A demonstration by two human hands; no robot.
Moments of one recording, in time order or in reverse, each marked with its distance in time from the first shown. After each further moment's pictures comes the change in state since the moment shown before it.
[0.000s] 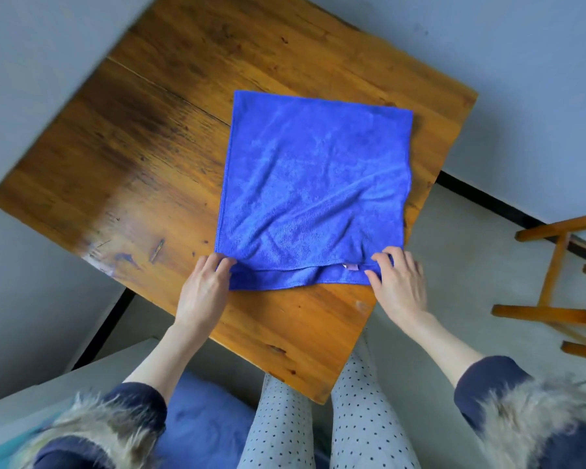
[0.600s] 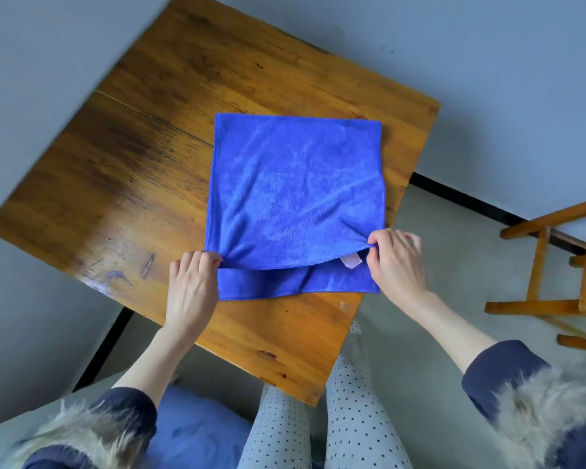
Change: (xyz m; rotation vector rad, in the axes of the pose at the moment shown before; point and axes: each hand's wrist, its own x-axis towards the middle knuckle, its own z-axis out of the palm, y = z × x) left_hand 0.010 0.010 -0.011 -0.005 0.205 0.014; right_hand 0.015 0.011 -0.036 0.159 0.370 -0.108
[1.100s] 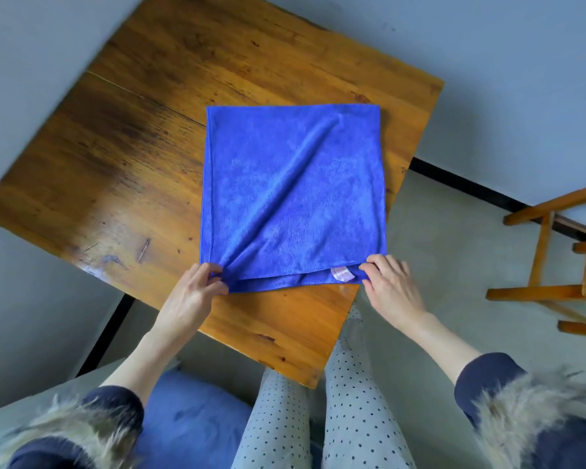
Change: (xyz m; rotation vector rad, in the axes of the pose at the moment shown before) left_hand -0.030 -0.019 0.004 -0.047 -0.255 0.246; right_hand -0.066 0.015 0.021 -0.112 -0.259 -0.123
